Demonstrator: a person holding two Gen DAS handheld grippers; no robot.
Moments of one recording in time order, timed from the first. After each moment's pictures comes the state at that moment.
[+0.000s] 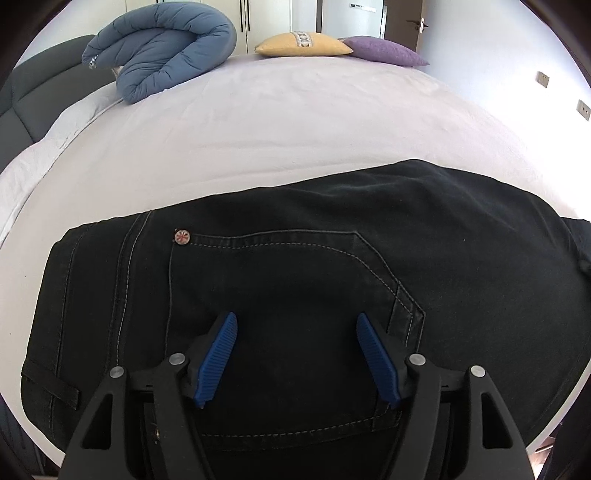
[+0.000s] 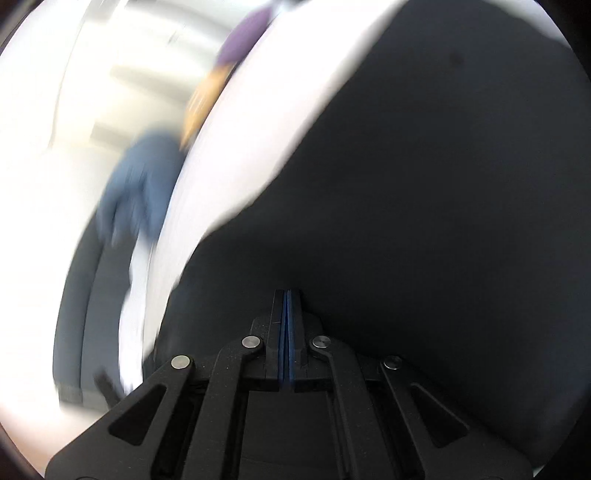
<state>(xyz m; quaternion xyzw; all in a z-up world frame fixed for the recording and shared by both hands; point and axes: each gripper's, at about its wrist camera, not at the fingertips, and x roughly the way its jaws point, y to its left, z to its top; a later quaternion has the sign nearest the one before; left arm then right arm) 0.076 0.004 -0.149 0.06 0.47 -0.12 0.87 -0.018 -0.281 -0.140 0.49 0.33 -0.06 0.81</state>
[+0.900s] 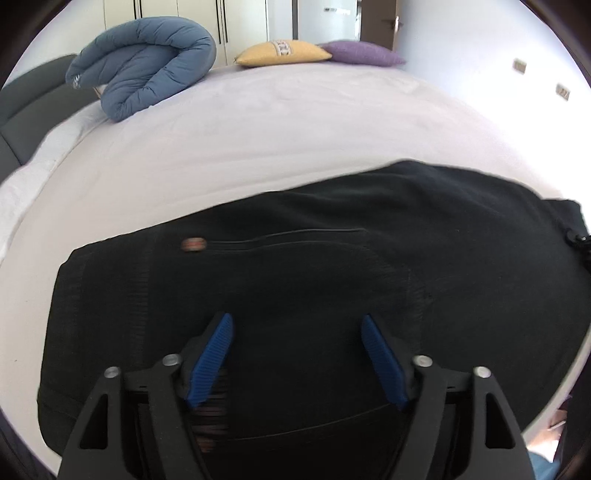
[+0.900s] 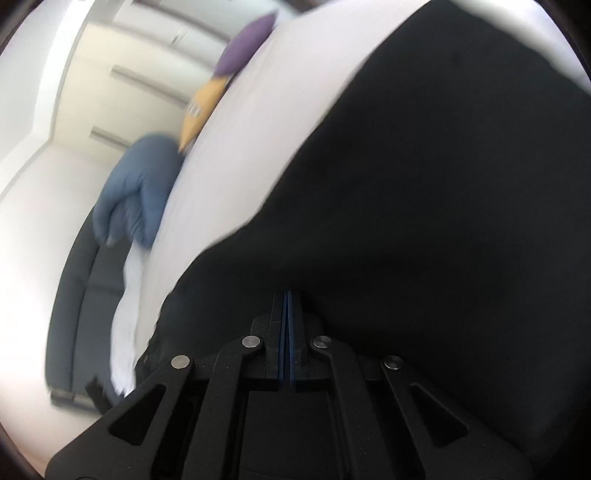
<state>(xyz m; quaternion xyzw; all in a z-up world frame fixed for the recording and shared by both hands) 0.064 0.030 -0.144 0.07 0.45 -0.18 0.87 -0.030 -0.326 -0.138 0.46 0.33 -0.06 0.82</state>
